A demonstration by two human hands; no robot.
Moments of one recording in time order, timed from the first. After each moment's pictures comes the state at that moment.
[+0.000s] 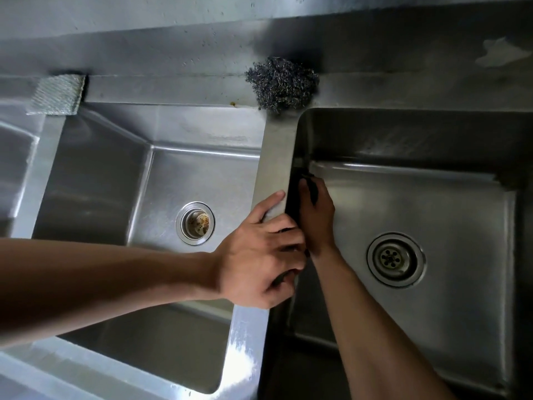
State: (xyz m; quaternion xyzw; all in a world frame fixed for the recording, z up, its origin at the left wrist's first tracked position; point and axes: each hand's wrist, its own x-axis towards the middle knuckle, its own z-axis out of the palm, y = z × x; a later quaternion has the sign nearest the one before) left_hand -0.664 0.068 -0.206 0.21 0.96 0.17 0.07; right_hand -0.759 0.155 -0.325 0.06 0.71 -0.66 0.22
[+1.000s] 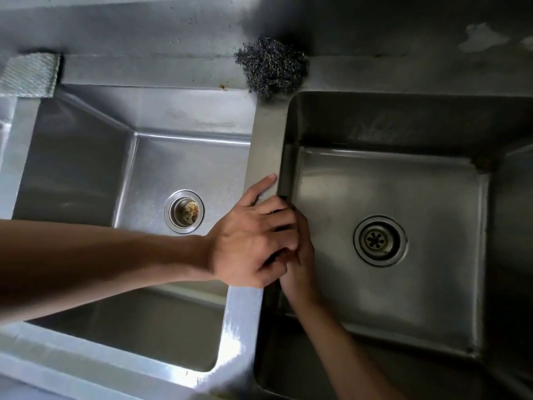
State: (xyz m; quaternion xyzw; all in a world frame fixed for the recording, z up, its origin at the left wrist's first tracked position) left_hand -0.663 0.065 -0.209 0.21 0.96 0.17 0.04; right_hand -0.662 0.199 -0.290 0.00 0.67 -0.69 0.26
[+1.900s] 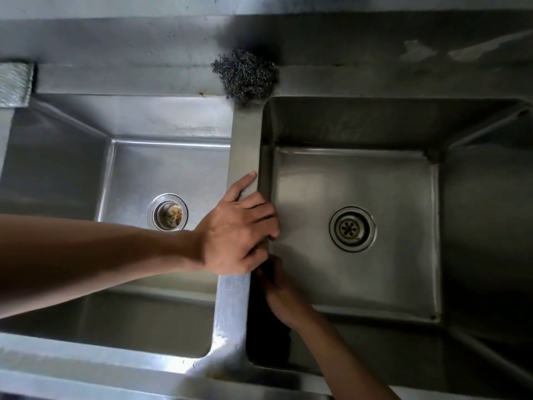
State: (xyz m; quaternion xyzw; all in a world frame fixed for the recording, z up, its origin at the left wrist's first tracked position) left_hand -0.664 0.064 -0.202 0.23 0.96 0.15 0.06; right_hand -0.626 0.245 -0.263 -0.05 0.70 -0.51 0.49
